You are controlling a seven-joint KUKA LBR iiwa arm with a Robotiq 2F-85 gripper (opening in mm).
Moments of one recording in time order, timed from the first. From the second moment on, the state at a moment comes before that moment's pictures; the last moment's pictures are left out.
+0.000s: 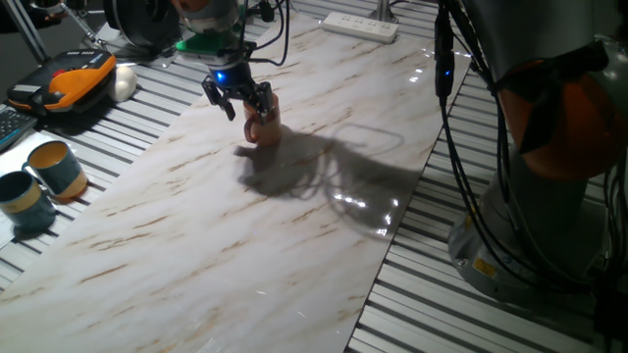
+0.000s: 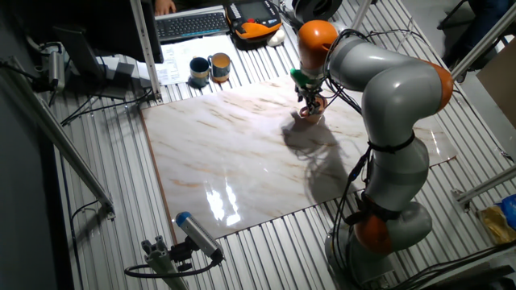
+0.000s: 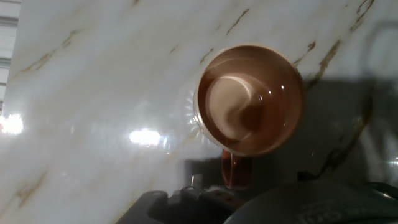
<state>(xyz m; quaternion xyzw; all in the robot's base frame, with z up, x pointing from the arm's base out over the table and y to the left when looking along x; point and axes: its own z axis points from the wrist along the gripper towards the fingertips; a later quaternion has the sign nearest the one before) 0.567 -0.019 0.112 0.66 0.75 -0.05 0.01</state>
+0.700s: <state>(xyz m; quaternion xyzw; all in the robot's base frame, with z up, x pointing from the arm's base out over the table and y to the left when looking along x) 0.569 -0.019 0.105 0.65 0.76 -0.05 0.01</state>
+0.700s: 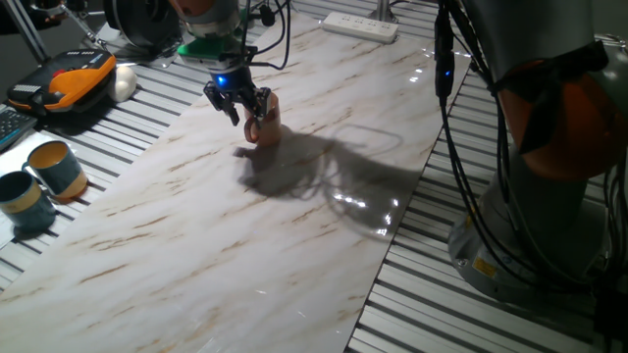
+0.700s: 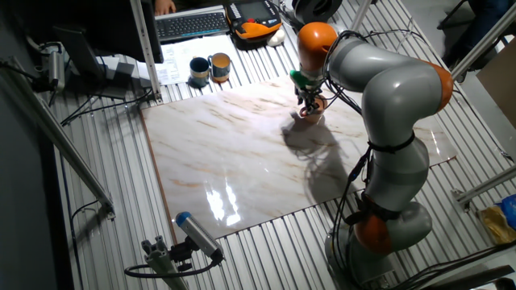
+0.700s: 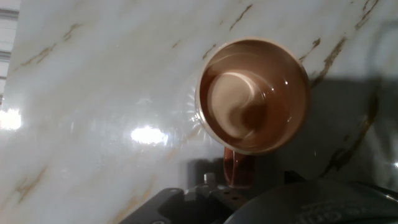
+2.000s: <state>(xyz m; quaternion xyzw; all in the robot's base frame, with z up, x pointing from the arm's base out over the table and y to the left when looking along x) 0.571 -0.027 0.097 0.66 0.75 -0.04 0.01</state>
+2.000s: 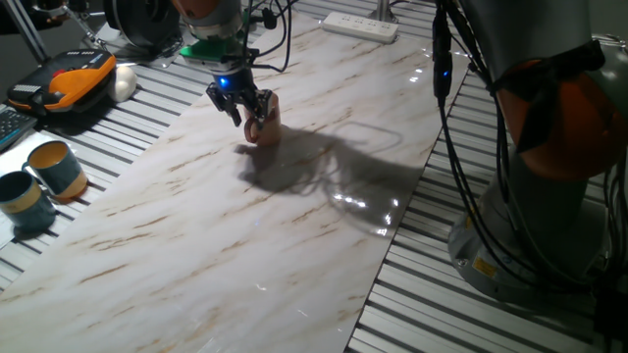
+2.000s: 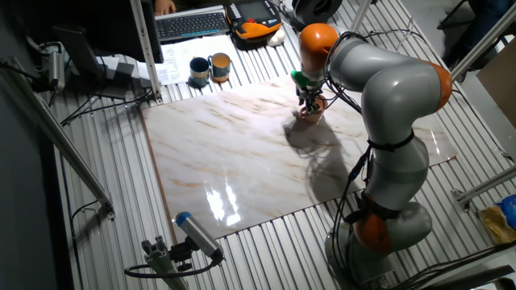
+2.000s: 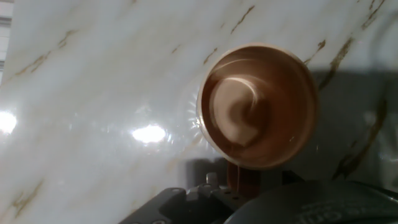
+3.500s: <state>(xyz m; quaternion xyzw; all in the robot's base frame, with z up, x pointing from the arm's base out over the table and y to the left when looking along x) 0.569 -0.030 0.094 0.65 0.76 -0.04 0.01</state>
